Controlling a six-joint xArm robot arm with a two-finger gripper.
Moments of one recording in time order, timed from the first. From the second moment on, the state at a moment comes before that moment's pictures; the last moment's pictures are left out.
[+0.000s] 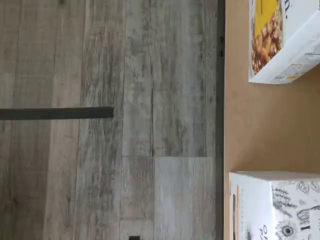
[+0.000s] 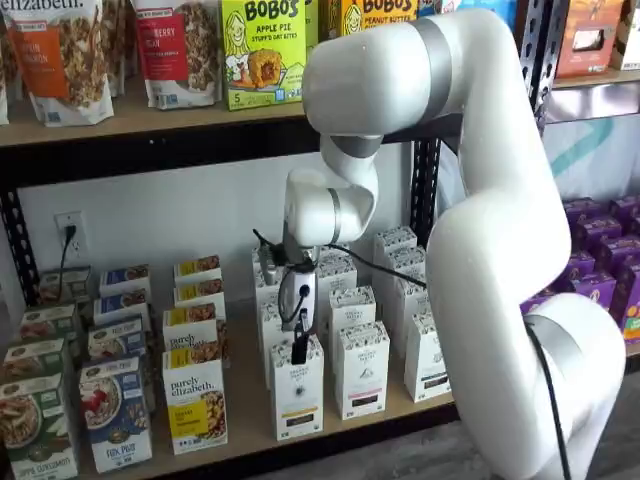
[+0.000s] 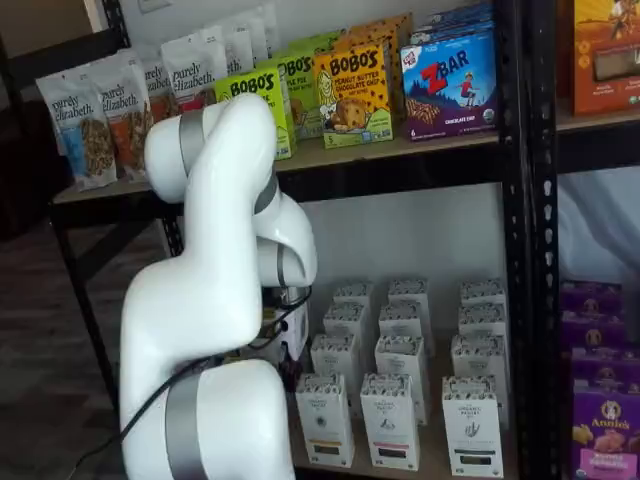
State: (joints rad) arm 0.31 0.69 -1.23 0.25 0.56 -1.47
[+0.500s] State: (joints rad) arm 0.33 0.75 -1.24 0.27 0.49 -1.48
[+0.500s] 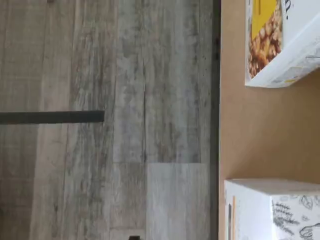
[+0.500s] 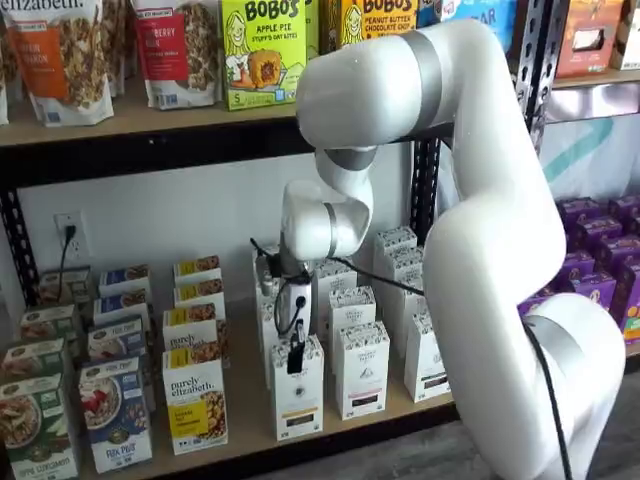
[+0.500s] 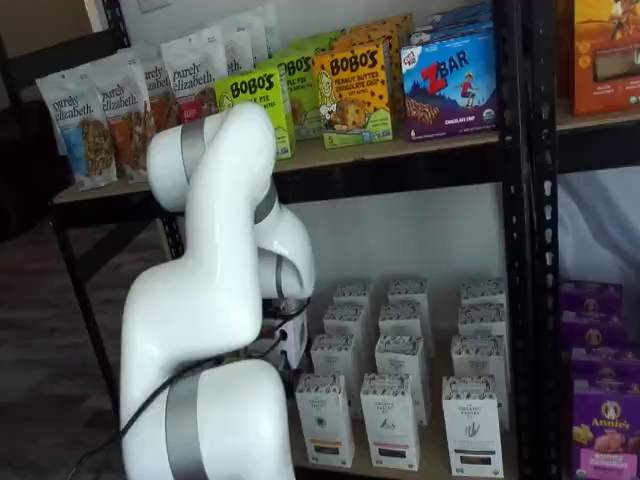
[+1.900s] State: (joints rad) arm 0.25 1.03 -1.64 0.05 0.65 -1.35
